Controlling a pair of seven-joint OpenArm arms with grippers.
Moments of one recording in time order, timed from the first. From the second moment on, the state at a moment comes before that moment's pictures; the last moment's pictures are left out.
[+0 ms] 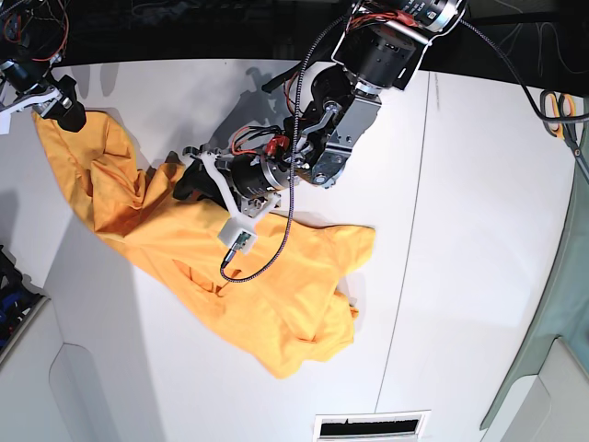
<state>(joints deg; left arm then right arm) -10.8 9.0 20.5 53.3 -20.3 -25.9 17.6 -16.8 5.3 48.5 86.6 47.3 33.6 -63.0</state>
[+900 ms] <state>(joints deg) 4.5 -1.6 20.4 93.7 -39.2 -37.7 41.6 -16.8 8.8 48.5 86.6 43.4 33.5 -58.7</state>
